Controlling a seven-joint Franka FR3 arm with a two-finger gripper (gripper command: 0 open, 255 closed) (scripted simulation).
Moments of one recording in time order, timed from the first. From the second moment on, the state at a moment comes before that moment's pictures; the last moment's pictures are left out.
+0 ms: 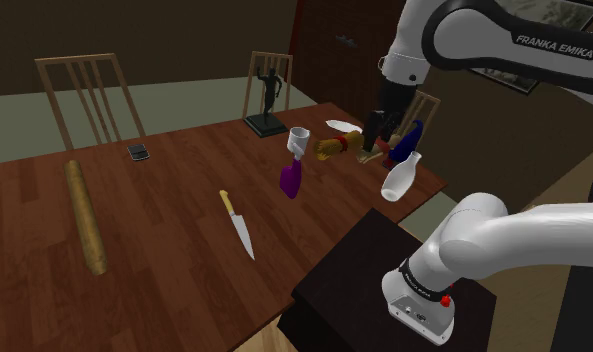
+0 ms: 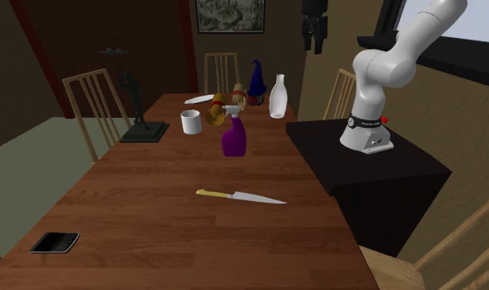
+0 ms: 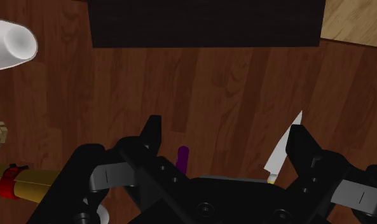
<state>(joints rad) -0.01 -0.77 0.01 -2.42 0.04 1.54 0.05</state>
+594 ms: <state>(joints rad) 0.01 -0.67 0.08 -2.55 0.10 1.80 0.13</state>
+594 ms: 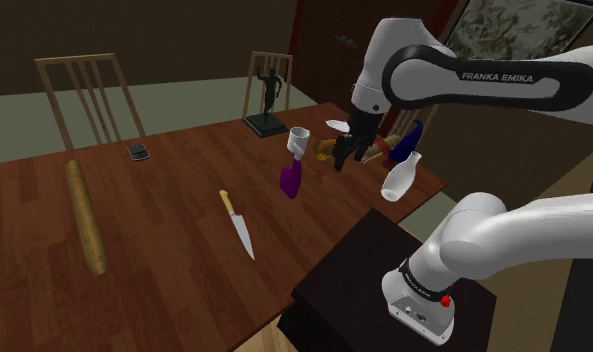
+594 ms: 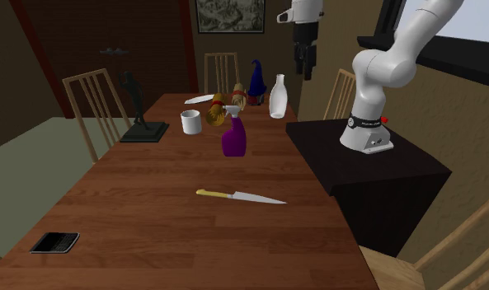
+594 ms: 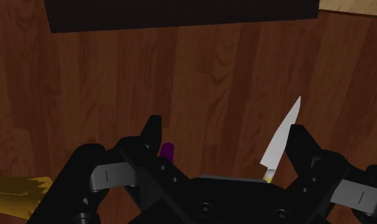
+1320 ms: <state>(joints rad) 0.04 -0.34 0.18 -2.62 0.18 2.26 0.26</state>
